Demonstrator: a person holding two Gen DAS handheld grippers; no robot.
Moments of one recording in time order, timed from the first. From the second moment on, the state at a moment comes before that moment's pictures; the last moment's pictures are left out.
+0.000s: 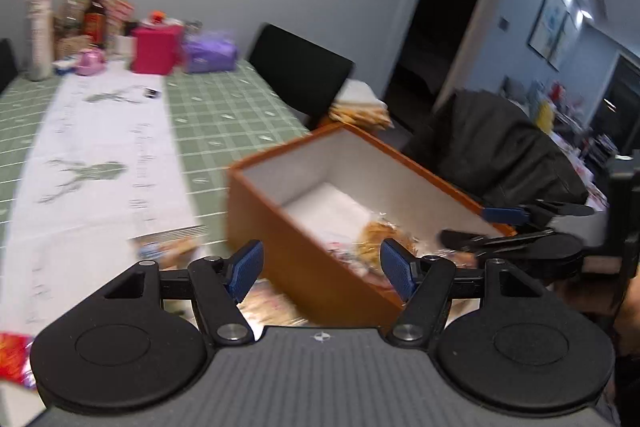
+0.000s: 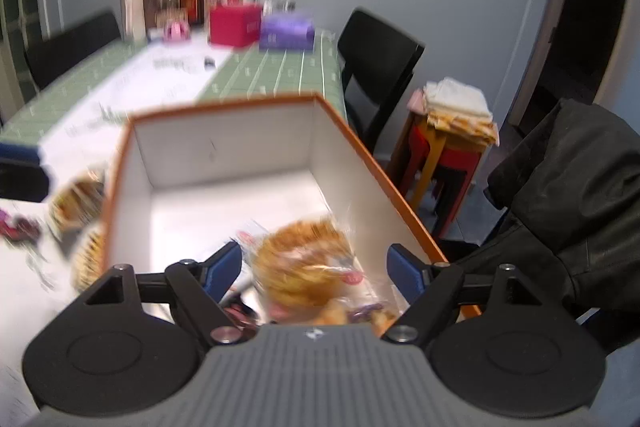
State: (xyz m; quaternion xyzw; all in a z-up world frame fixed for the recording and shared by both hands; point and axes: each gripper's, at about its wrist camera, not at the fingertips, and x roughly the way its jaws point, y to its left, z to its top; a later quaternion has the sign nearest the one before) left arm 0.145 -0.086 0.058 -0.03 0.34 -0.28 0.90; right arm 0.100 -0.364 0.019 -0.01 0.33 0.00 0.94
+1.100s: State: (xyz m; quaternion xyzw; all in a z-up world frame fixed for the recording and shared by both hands) left arm 0.061 0.094 -0.048 -0.07 0.36 -0.11 0.92; right arm 0.019 -0.209 -0.064 0.01 0.34 0.12 0.93
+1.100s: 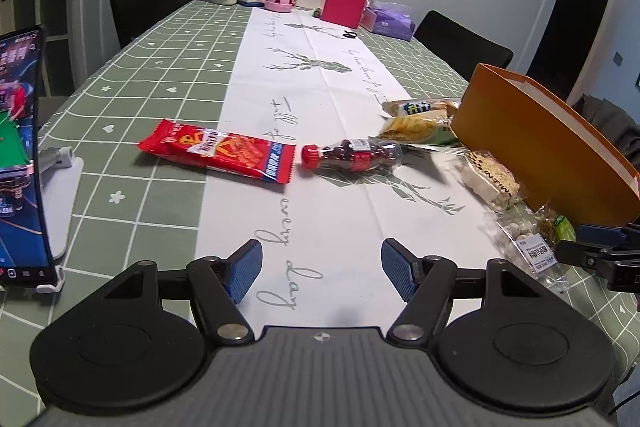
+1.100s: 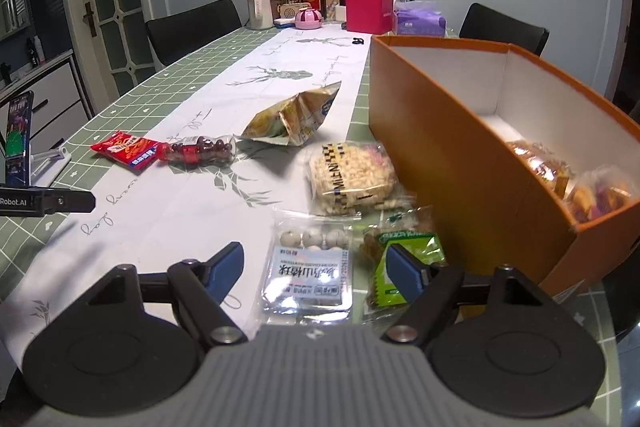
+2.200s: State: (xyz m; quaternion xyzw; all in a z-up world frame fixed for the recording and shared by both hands) left arm 0.172 0.027 -0.049 0.16 0.33 -0.22 0.90; right arm 0.031 -0.195 -0.102 0.00 0.35 0.13 0.93
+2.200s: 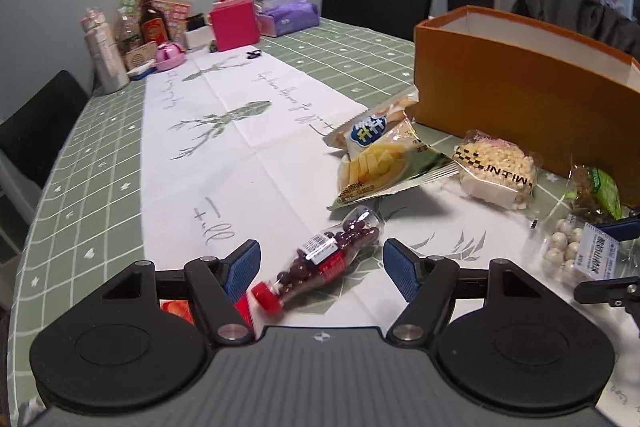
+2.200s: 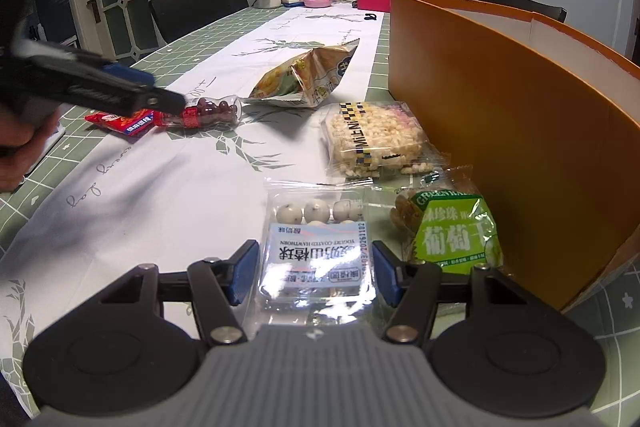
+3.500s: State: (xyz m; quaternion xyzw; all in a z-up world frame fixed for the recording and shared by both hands) left arm 0.094 0.022 -0.073 0.01 0.39 -0.20 0.90; right arm 0.037 -0.183 -0.103 -0.03 0.34 0.13 0.93
